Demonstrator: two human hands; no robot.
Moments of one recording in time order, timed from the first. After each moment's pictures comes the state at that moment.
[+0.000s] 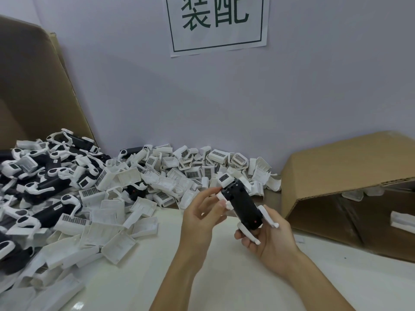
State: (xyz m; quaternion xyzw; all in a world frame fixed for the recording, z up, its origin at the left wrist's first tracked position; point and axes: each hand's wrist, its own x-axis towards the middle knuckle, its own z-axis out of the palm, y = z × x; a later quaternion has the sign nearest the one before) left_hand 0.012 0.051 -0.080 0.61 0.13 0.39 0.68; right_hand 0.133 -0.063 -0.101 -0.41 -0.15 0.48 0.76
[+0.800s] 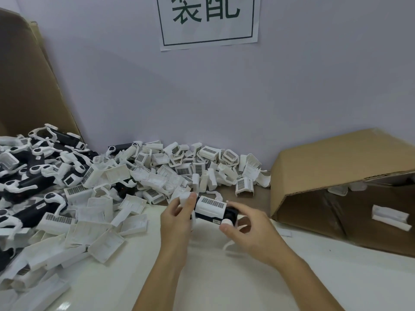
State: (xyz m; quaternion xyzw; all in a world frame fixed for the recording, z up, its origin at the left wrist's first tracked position) left_hand 0.009 0.064 -0.086 0.55 0.32 0.41 0.66; right_hand 0.127 -0.069 -0.098 -0.72 -0.46 0.13 0.51
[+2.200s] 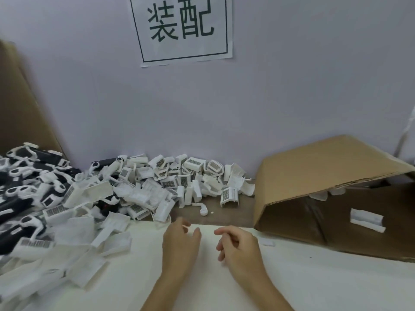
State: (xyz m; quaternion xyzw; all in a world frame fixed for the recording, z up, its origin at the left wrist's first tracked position) left_hand 0.041 0.057 -0.112 0.79 0.38 0.32 0.37; right_hand 0.106 -0.072 -0.110 -0.71 -0.27 0.14 0.63
